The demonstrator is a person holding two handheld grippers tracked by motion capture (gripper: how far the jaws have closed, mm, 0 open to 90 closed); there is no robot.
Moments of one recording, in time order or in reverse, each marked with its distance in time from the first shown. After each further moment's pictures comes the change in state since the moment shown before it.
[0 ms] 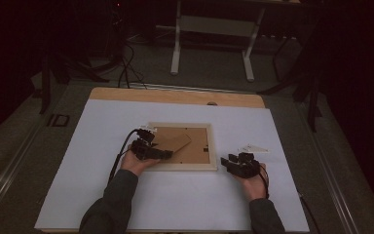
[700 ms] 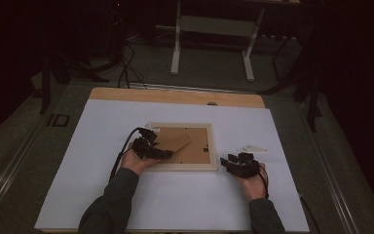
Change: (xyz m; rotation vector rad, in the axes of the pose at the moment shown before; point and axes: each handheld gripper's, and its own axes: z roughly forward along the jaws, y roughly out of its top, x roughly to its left) left arm -0.011 0.007 -0.005 0.024 0.042 0.090; right arm 0.001 0.000 0.001 0.004 0.004 -0.003
